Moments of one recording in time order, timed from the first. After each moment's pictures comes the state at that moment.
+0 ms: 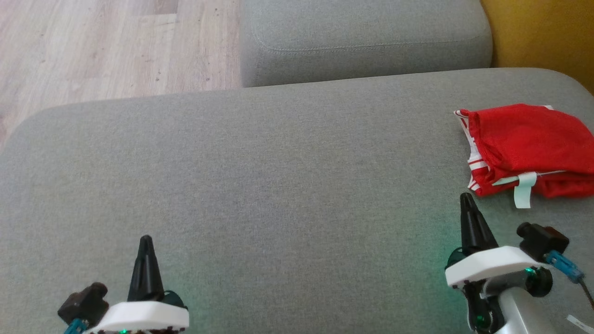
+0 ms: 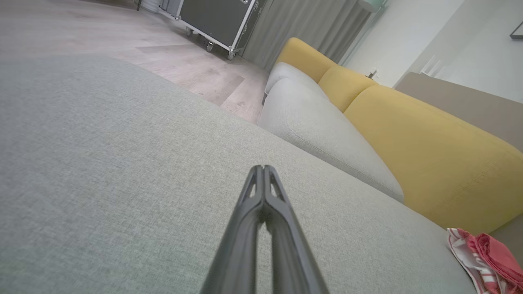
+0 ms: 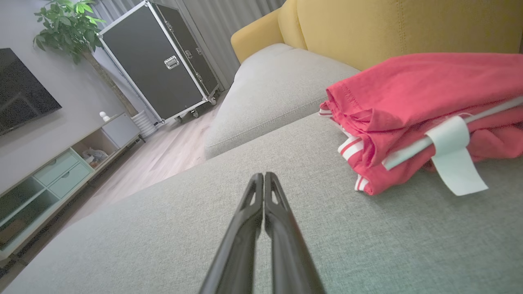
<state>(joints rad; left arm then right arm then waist) 0.00 0.04 -0.06 0.35 -0.59 -0.11 -0.21 -0.13 -0.05 0.06 0.49 0.45 0.13 -0.20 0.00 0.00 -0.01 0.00</state>
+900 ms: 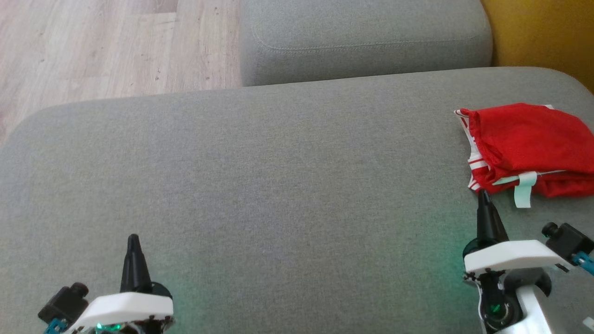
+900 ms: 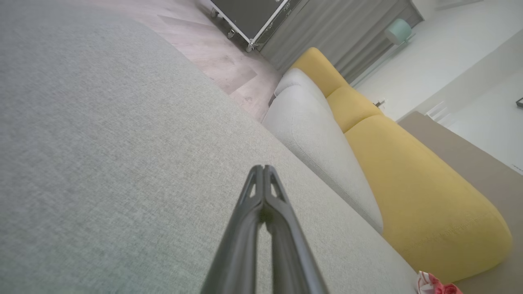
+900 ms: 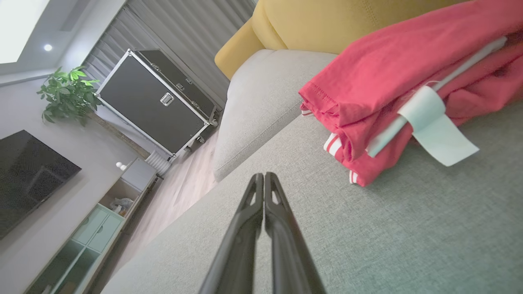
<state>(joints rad) -0.02 0.04 -0.03 0.33 -0.84 -0.11 -0.13 -0.13 -0.05 0.02 0.44 0.73 0.13 -0.12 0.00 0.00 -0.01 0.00</state>
